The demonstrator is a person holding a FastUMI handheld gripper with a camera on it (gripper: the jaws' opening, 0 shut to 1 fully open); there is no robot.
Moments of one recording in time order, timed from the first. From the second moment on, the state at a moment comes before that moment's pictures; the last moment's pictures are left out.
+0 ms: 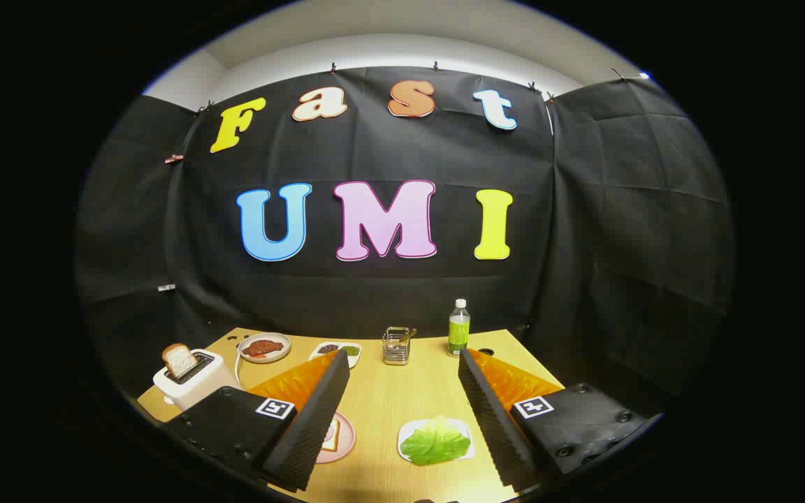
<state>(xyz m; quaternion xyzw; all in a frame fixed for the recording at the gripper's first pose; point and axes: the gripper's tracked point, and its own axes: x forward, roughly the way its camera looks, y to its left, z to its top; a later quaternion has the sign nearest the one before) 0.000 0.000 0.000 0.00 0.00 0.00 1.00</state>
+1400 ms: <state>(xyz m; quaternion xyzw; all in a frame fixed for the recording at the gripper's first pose) 0.039 -0.025 -0.041 -0.01 0.05 0.03 1.00</state>
